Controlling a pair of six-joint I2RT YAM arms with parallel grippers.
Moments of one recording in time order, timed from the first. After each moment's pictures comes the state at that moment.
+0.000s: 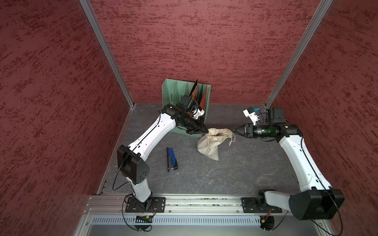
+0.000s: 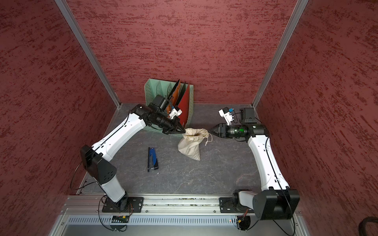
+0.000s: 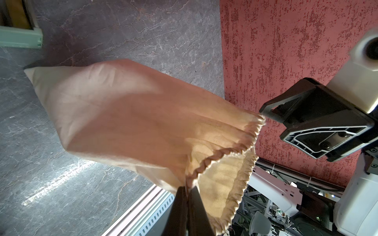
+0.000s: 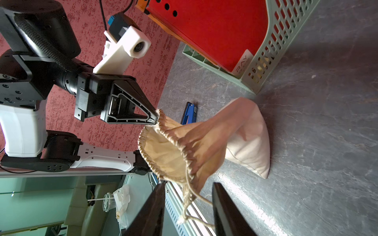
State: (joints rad) left arm -0.57 1.74 1.81 -1.09 0.70 -0.57; right arm 0.01 1.26 1.29 -0.96 -1.02 0.11
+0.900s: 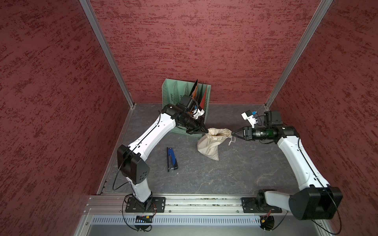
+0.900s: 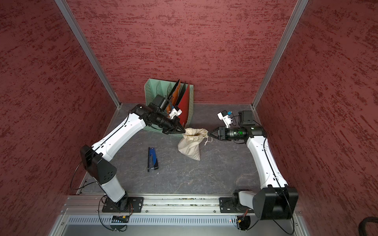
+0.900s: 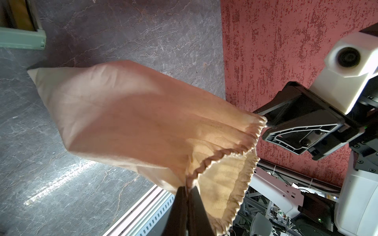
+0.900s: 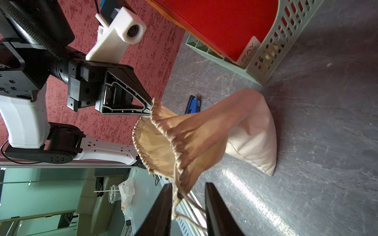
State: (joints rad) left arm -0.57 1.74 1.81 -1.09 0.69 -0.57; right arm 0.01 1.26 1.21 -0.94 -1.06 0.09
